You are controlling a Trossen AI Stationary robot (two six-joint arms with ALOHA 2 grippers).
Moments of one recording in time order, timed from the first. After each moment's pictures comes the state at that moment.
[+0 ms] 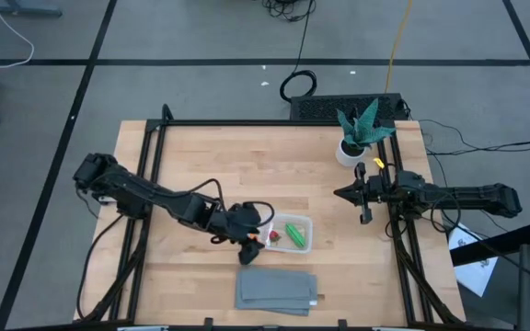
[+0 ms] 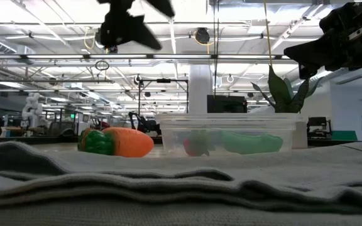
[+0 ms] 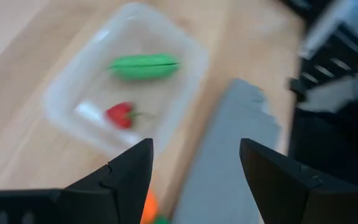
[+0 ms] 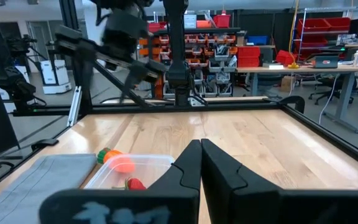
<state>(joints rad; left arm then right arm) -0.32 1.61 1.23 -0.43 -0.10 -0.78 -0.09 0.28 0.02 0.30 -0.11 0.04</state>
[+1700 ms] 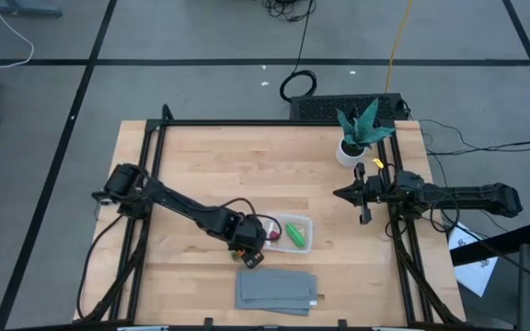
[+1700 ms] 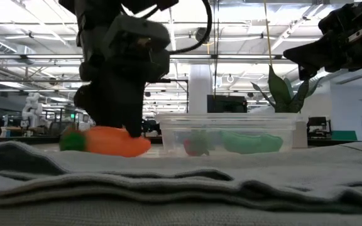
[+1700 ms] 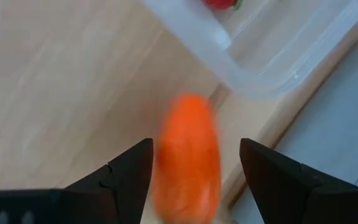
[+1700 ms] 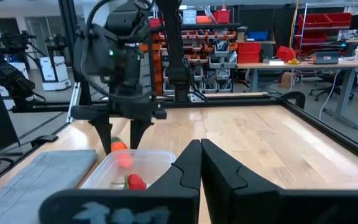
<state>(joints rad) -0.29 1.89 1.23 -0.57 0.04 -0.96 -0.09 0.30 0.02 0.30 -0.11 0.04</state>
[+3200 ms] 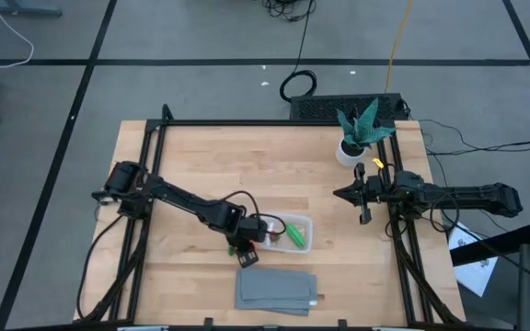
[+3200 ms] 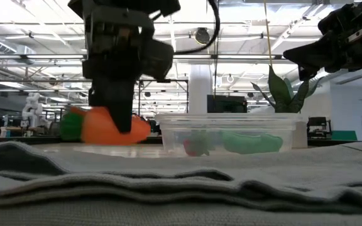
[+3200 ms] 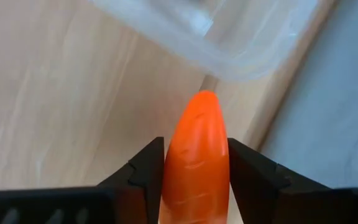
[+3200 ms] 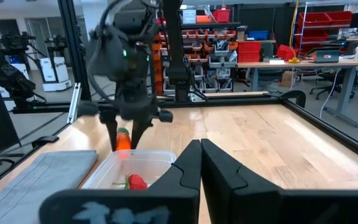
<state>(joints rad) -0.25 1.88 1.23 -0.60 0.16 -0.70 -0.09 0.30 0.02 0.30 -0.11 0.05</state>
